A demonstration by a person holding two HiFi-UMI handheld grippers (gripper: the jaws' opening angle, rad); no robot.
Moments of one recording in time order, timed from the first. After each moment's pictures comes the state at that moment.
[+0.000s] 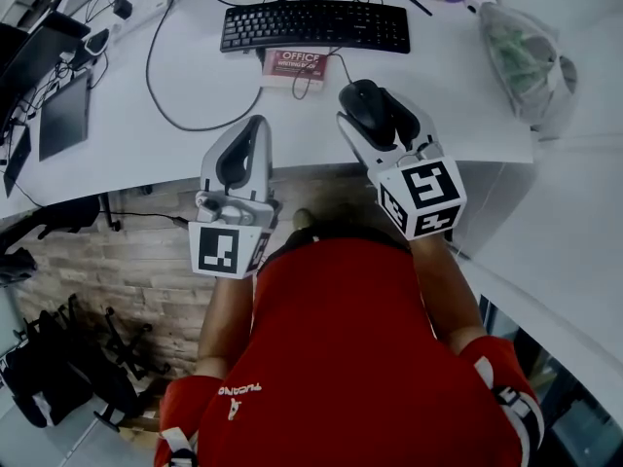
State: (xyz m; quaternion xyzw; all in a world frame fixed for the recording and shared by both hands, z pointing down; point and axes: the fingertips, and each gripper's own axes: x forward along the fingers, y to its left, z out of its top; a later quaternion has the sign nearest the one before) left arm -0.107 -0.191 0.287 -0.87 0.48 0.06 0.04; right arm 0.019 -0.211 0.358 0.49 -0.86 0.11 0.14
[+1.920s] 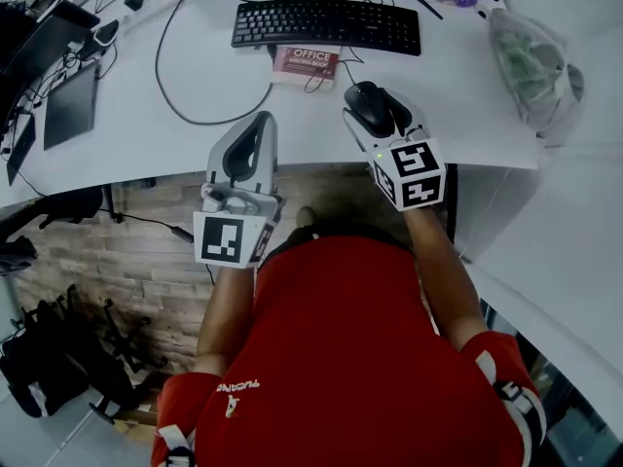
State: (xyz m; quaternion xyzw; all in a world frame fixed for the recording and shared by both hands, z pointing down) left arm -0.117 -0.195 0.302 -0.87 0.49 0.03 0.02; right arm 0.018 -0.233 0.430 0.48 -0.85 0.12 0.19
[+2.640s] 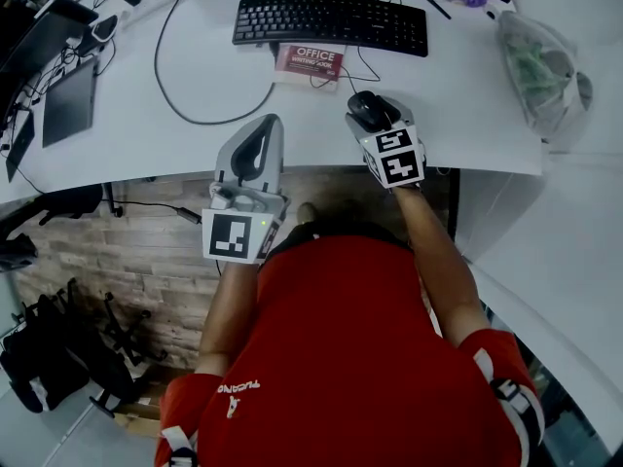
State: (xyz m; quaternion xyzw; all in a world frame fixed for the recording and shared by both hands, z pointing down) left arm -0.115 -0.210 0.331 -0.87 0.49 0.01 0.00; right arm 0.025 -0.255 0.540 0.46 -0.81 0.17 0.30
